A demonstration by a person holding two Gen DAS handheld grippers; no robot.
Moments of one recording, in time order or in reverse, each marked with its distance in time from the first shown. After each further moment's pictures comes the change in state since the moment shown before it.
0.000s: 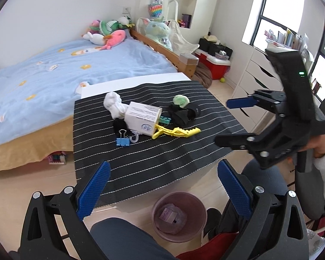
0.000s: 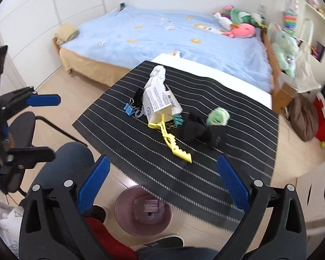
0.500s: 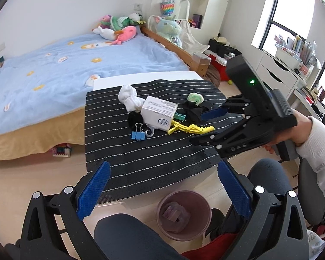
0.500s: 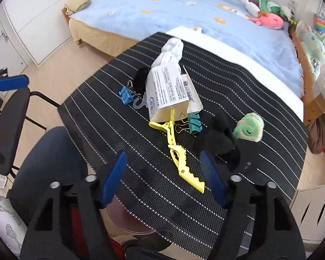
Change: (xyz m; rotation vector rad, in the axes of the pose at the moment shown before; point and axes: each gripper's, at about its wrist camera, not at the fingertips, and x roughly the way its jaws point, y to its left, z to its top) left arm 0.001 0.022 -0.008 -0.052 0.012 0.023; right arm 0.083 0.001 0.023 -0.109 0.172 0.052
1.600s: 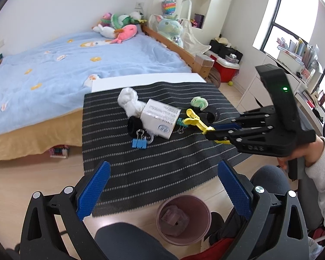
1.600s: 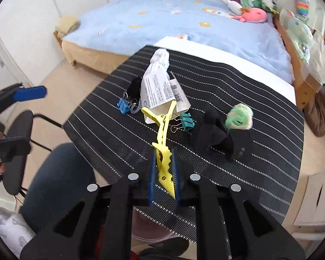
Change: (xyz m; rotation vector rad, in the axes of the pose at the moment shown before) left arm 0.015 0.005 0.016 0.000 -0.002 -0.018; right arm -0.026 -0.012 -0.016 0.150 -0.106 0.024
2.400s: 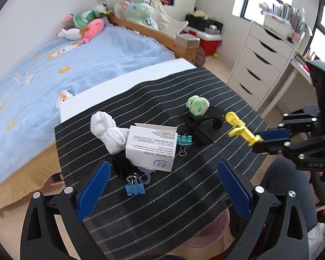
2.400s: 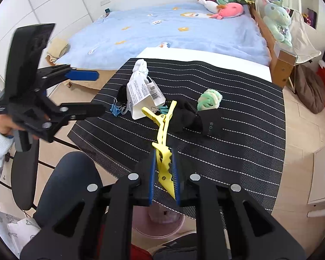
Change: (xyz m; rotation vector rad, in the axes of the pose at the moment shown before) left arm 0.085 -0.005 0.064 0.228 0.158 -0.046; right arm -0.038 -0.028 -0.028 0.143 -0.065 0.003
